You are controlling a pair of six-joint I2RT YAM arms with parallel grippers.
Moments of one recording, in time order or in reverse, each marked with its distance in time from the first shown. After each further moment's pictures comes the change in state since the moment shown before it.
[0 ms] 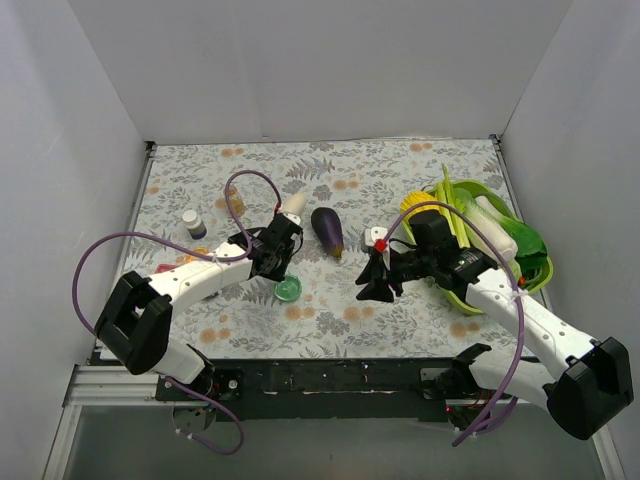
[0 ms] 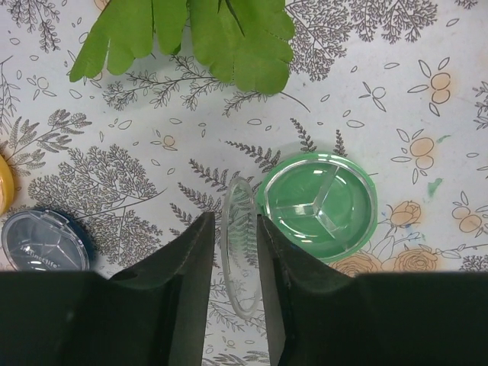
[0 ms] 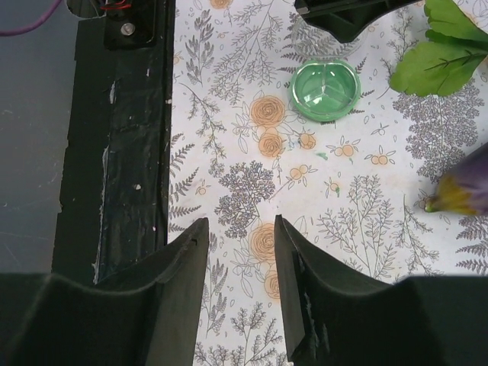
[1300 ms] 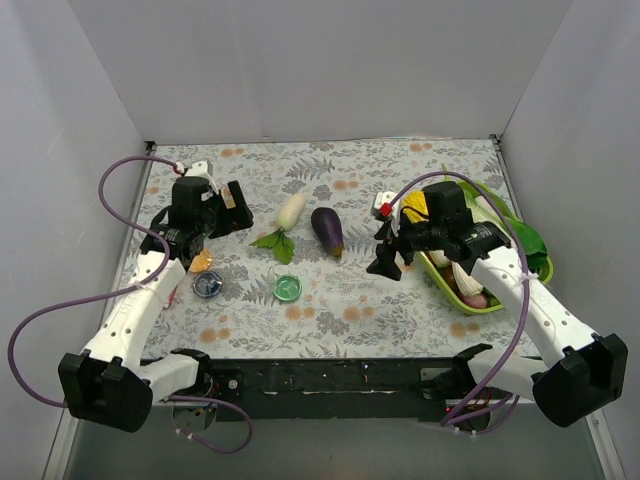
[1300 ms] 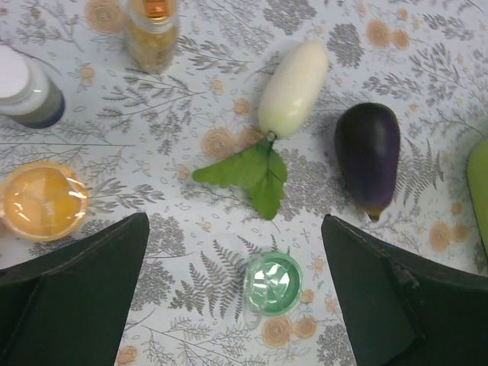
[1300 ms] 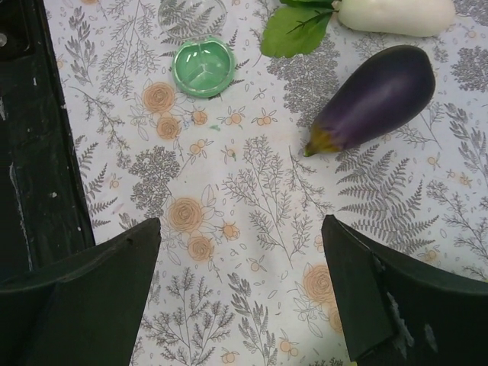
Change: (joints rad) left arm 0.436 -0.351 0.079 0.074 0.265 -0.155; right arm -0.131 0.070 0.226 -0.151 0.194 -0.035
